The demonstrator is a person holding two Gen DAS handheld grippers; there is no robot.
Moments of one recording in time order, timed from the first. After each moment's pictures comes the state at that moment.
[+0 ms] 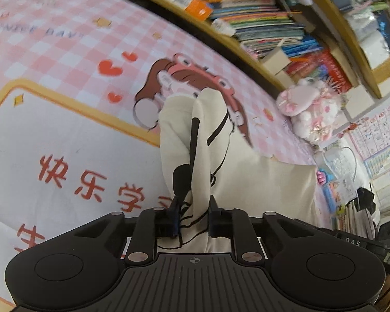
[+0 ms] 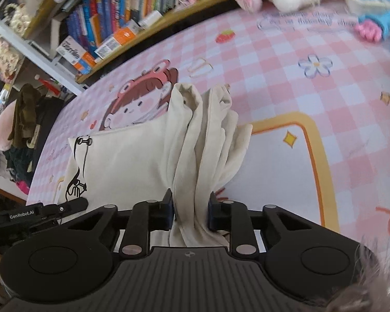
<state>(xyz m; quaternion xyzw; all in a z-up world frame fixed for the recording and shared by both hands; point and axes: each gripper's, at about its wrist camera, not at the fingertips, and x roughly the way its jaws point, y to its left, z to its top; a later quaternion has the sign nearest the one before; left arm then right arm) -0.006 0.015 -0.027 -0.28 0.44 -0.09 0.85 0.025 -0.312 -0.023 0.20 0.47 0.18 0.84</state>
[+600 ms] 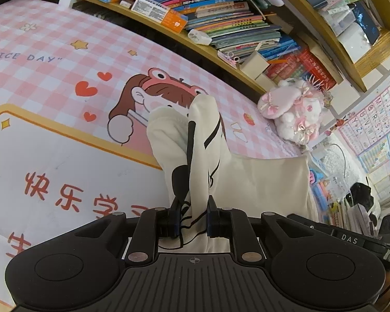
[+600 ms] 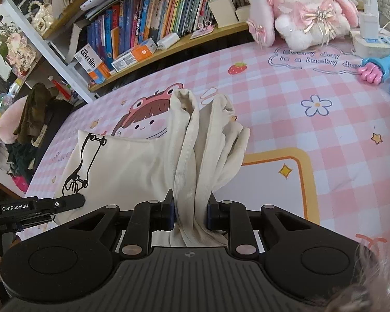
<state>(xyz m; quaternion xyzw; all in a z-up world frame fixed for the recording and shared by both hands) -0.008 -0.008 -0.009 -0.26 0.42 -0.10 0.86 0.016 -0.318 -0.003 0.17 0.43 0.19 0.87</state>
